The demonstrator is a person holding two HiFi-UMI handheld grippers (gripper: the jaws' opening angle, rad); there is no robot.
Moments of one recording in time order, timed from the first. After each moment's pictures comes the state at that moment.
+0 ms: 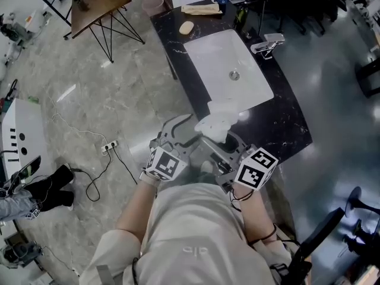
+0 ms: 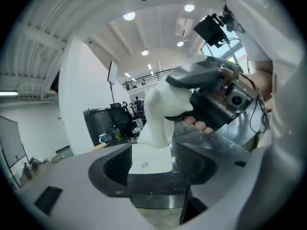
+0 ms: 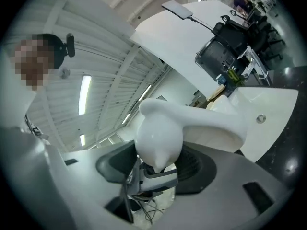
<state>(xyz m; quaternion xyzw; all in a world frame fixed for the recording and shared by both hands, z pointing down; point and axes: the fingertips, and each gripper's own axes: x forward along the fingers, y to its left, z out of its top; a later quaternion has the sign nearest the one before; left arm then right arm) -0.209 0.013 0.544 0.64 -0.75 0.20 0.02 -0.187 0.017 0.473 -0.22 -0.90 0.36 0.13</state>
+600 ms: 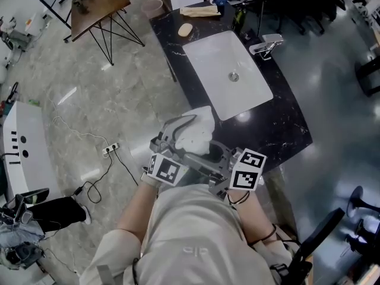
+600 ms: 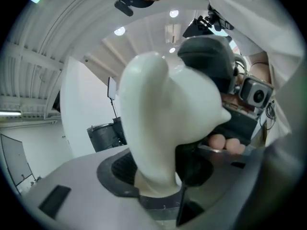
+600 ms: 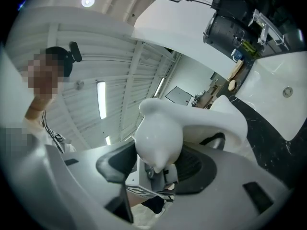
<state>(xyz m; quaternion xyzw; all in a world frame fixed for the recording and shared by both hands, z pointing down) -0.199 0.004 0.502 0.63 -0.75 0.21 -0.07 -0.173 0.074 0.458 -0.35 -0.83 0.40 0.13</state>
